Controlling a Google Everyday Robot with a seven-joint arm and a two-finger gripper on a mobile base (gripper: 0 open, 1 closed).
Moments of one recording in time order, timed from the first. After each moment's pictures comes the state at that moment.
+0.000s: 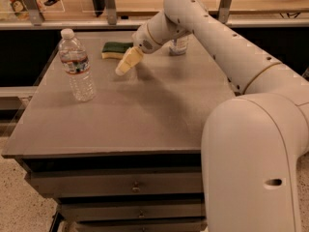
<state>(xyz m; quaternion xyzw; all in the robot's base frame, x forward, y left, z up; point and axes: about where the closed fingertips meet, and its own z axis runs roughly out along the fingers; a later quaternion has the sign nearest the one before) 0.767 0.083 0.840 -0.58 0.70 0.21 0.37</state>
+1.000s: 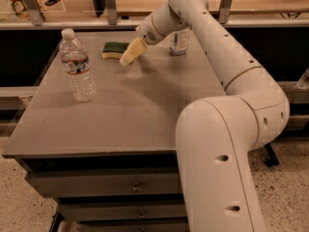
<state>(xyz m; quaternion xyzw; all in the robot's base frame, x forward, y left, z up) 0.811 0.066 0.847 -0.57 0.70 0.21 0.37</state>
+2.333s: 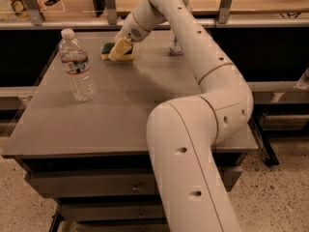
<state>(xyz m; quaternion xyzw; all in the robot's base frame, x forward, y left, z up) 0.810 0.114 0.842 -0.63 0.67 0.20 0.33</state>
